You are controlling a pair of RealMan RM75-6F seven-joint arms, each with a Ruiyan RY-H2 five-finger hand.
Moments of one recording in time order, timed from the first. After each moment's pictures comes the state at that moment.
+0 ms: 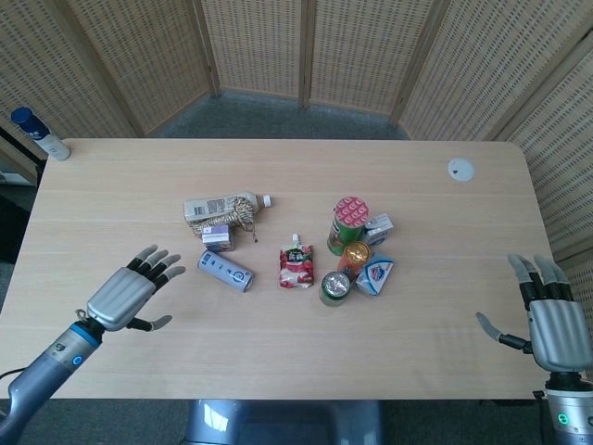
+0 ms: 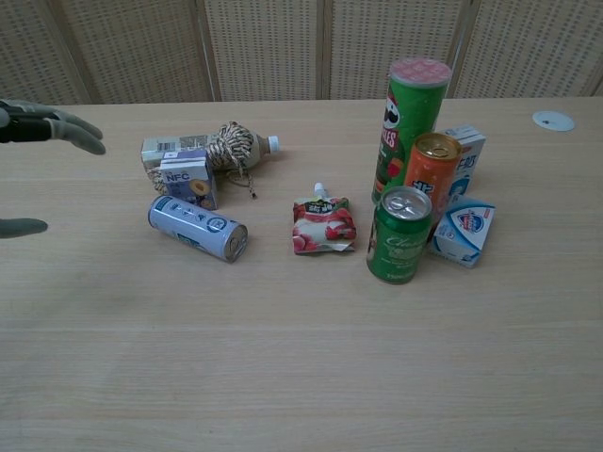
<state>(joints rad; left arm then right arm) -0.47 -1.11 -0.03 -1.71 1.59 0.98 0.14 0.08 -1.10 0.09 -1.73 -1.52 1.56 -0.14</state>
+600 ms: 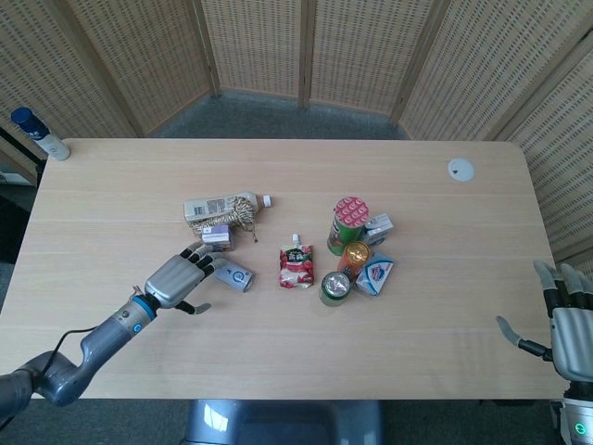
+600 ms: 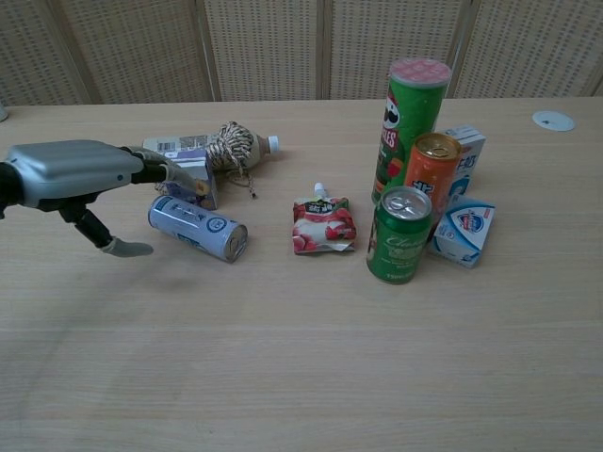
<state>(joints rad) -0.67 -1.40 -0.07 -1.42 1.48 0.77 0.15 0.03 -1.06 0.09 -1.75 -1.47 1.58 -0.16</state>
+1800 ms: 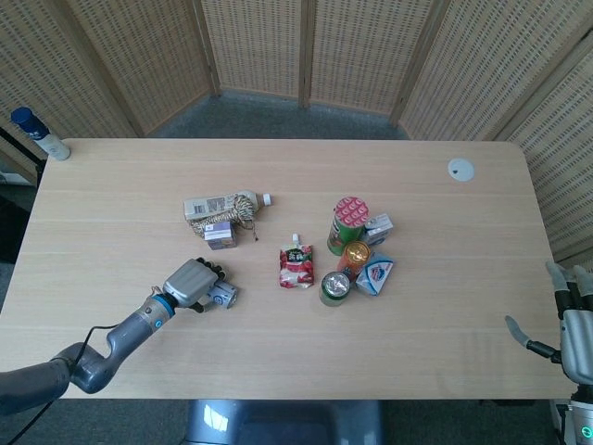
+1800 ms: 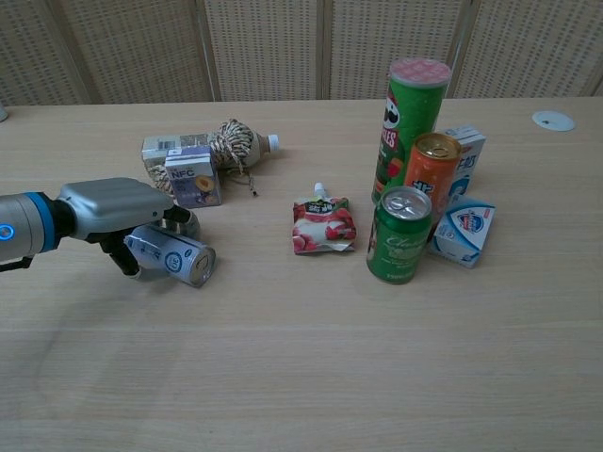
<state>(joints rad) -0.74 -1.57 0.00 -1.21 1.43 0.74 0.12 0.01 -1.06 0.11 -1.76 -1.45 1.59 -0.16</state>
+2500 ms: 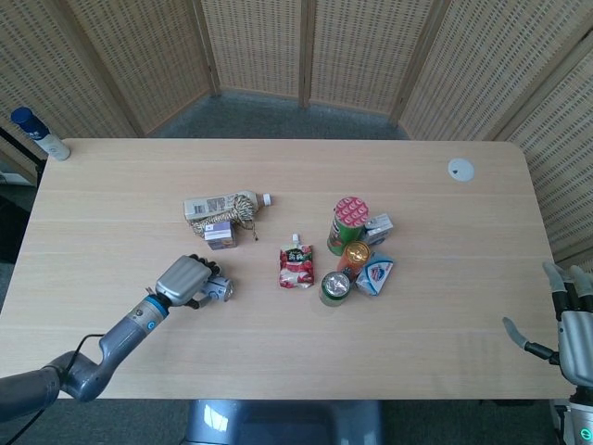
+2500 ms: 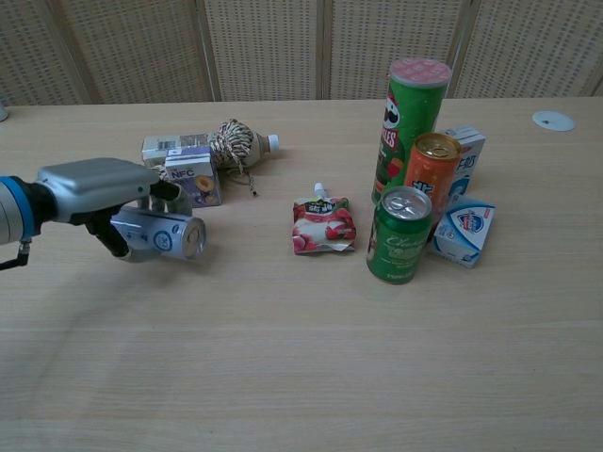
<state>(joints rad) -0.70 -1.52 -0.03 -1.31 1.40 0.84 0.11 0.01 -1.06 0.10 -1.76 -1.48 1.60 -0.15</state>
